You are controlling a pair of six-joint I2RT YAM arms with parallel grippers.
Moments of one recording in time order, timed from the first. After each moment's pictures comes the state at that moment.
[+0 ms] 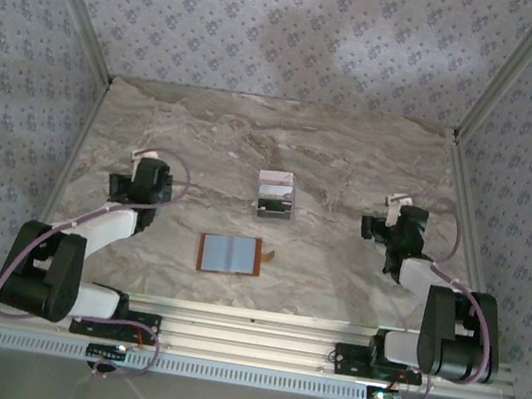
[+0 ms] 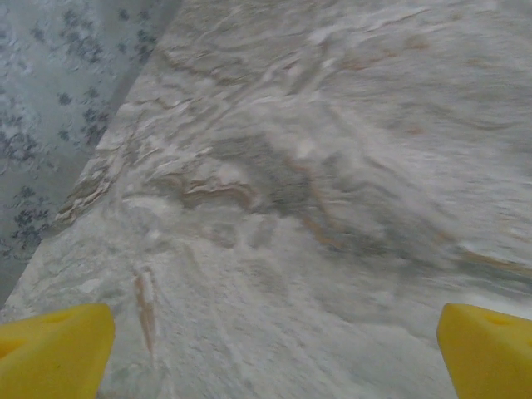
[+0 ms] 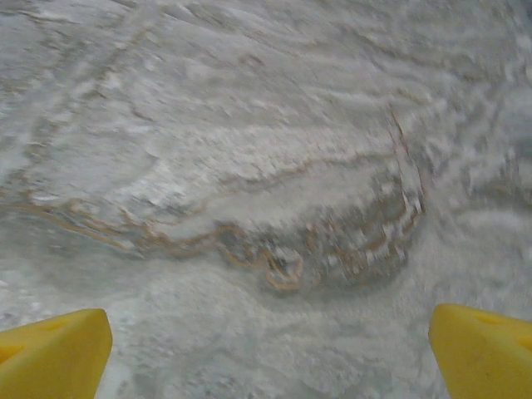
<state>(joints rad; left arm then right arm) -0.17 1.34 0.52 0.12 -0.56 -0.13 -0.03 1.34 0.41 0.32 0.04 -0.13</state>
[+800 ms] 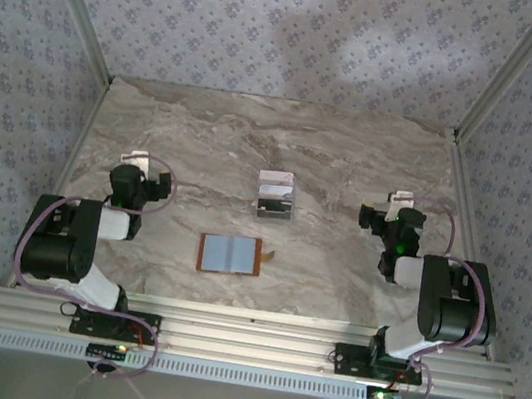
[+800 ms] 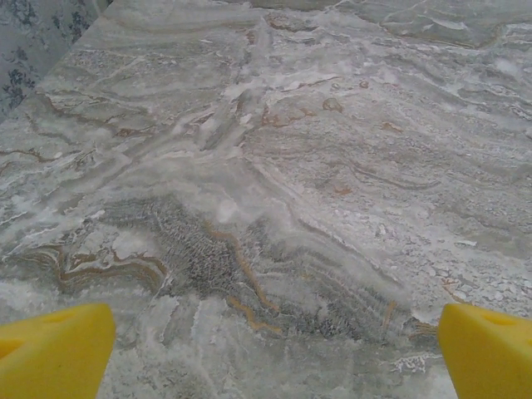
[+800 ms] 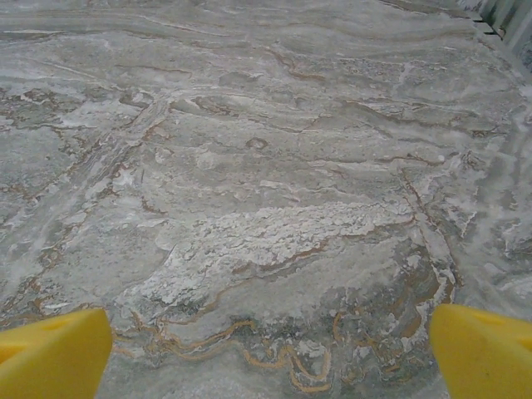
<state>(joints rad) 0.00 1.54 0.40 0.69 -0.13 -0.04 -0.02 1.52 0.38 0.71 0.01 -0.04</state>
